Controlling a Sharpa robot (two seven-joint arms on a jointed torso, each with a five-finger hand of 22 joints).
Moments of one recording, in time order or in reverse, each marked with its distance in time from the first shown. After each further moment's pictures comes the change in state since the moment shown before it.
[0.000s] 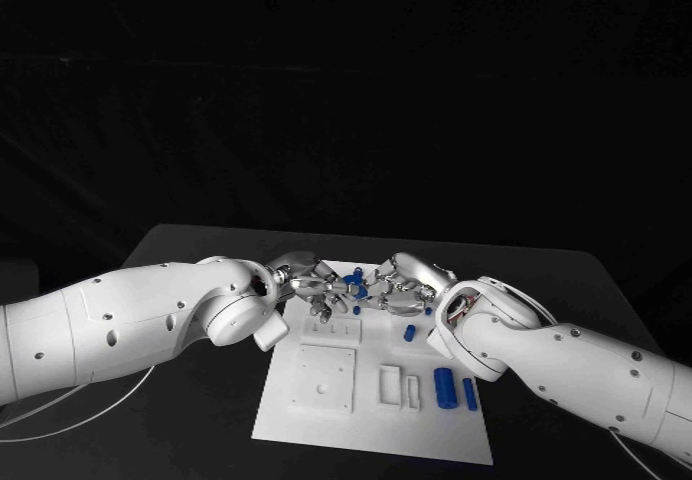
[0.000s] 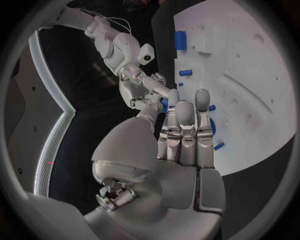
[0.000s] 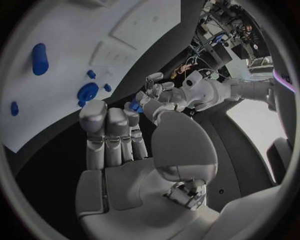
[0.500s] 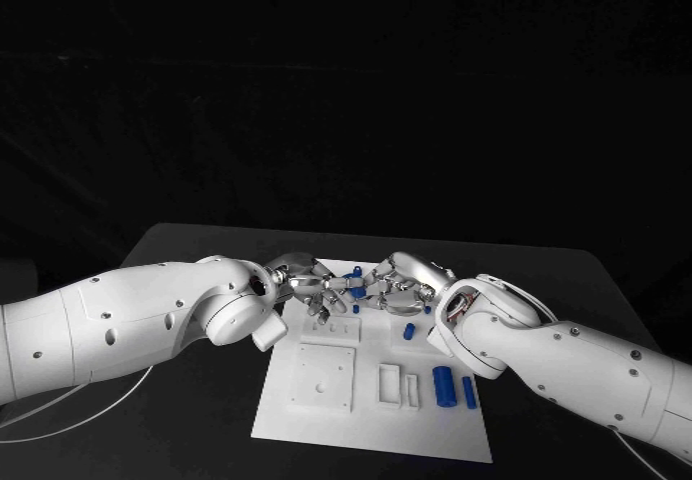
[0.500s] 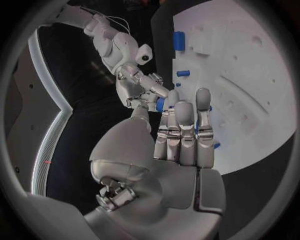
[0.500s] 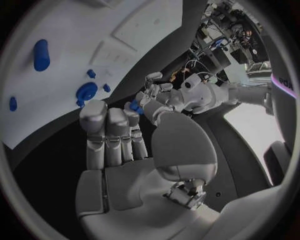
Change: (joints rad) left arm -0.001 0.000 -0.001 -0.001 0.015 0.001 -0.027; left_hand -0.110 -0.036 -0.235 0.176 -0.201 0.049 -0.048 0.006 -0.139 -0.001 -0.001 0.000 0.002 0.008 0.000 0.000 -0.004 0.000 0.027 0.013 -0.058 0.000; right arm 0.001 -0.001 0.001 -0.001 -0.035 0.019 0.017; right_hand -0.008 0.013 -0.006 -0.006 -0.001 0.000 0.000 0.000 0.000 0.004 -0.004 0.000 0.005 -0.004 -0.003 0.000 0.007 0.000 -0.006 -0.005 0.008 0.000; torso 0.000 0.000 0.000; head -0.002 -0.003
